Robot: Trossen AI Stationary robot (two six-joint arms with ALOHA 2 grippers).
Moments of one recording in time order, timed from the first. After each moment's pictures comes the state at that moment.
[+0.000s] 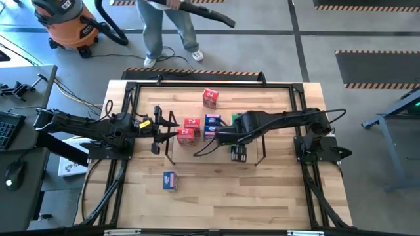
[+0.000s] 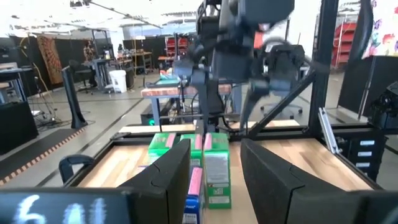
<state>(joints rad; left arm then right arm) -0.08 0.70 0.36 0.41 -0.12 0.08 0.16 1.89 1.96 -1.53 0.18 0.25</state>
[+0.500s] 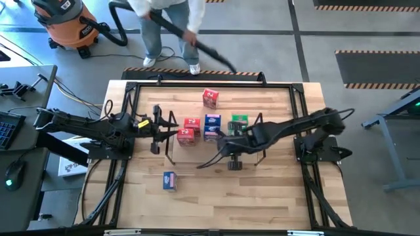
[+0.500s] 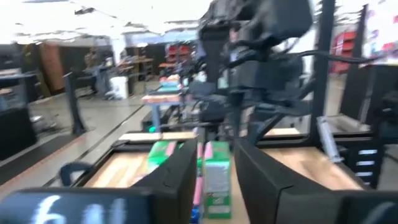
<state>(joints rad) -0.09 0.70 0.36 0.44 -0.13 0.08 0.24 1.74 1.64 -1.03 0.28 0.13</state>
